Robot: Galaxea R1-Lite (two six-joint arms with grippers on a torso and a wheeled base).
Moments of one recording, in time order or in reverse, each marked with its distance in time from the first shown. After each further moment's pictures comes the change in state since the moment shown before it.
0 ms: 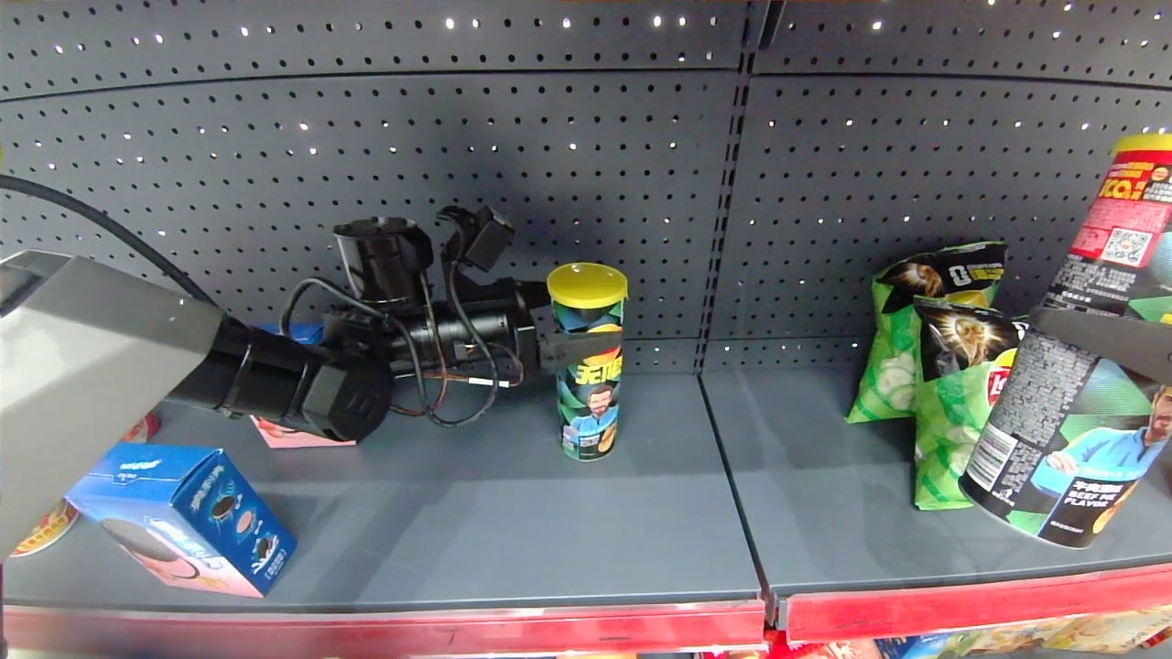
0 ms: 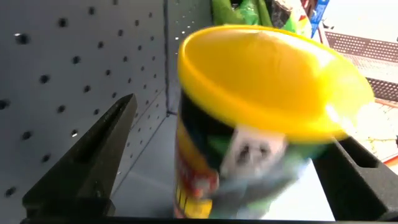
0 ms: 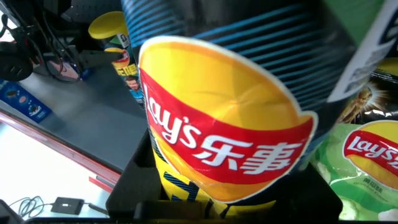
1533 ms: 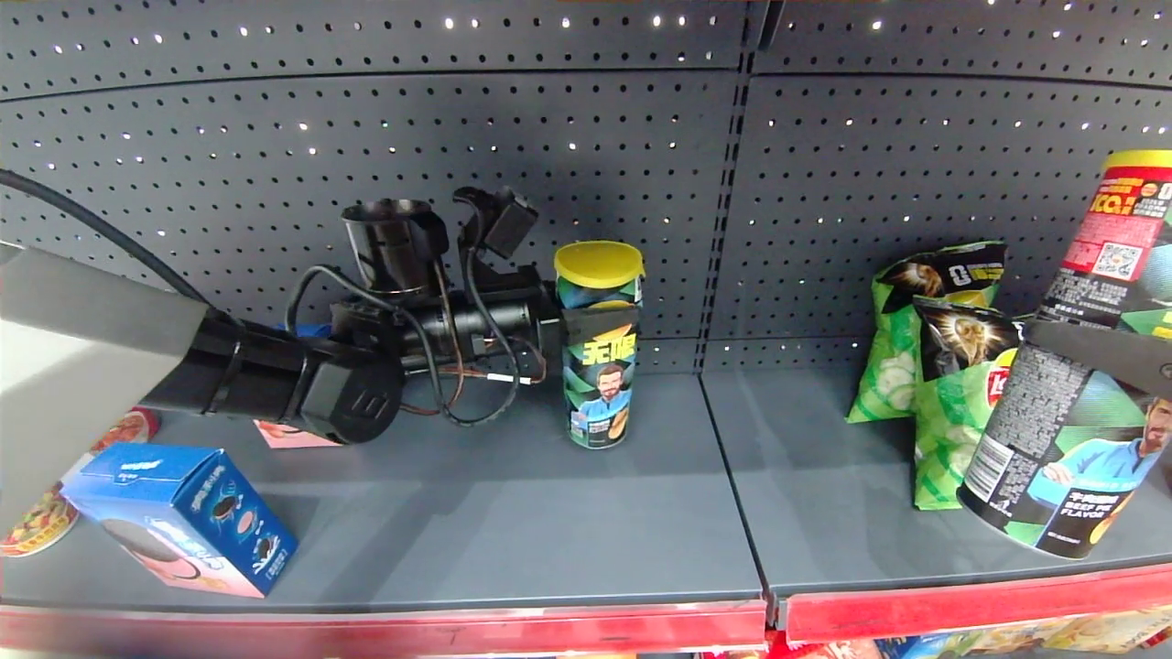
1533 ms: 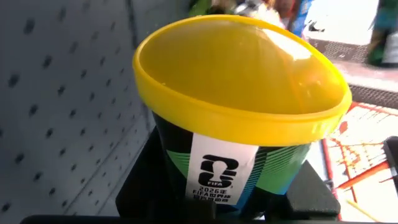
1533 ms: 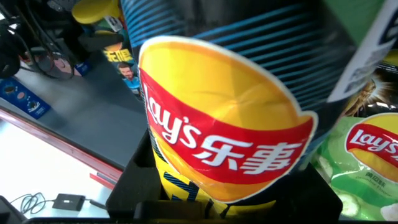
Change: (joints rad) left arm -0.072 -0.056 0.008 0.005 0.038 -0.004; right arm 0.001 0.000 0.018 0.000 0.001 0.000
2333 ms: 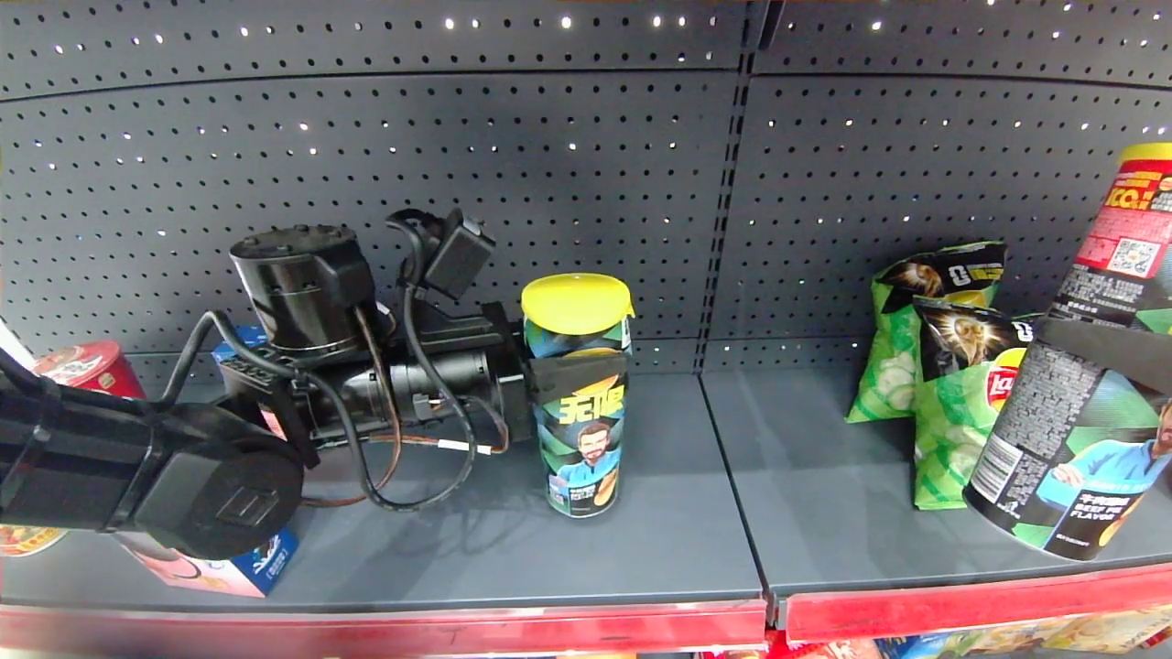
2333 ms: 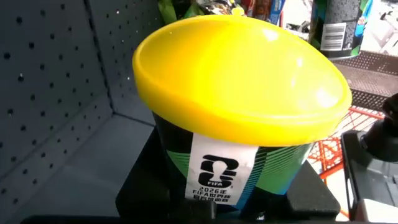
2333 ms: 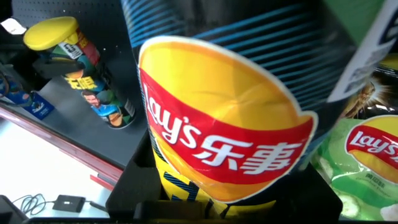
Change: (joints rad) left arm -0.056 -0.242 0.383 -0.120 0.070 -0.036; right arm 0.007 -0.018 0.002 0.001 -0.001 0.000
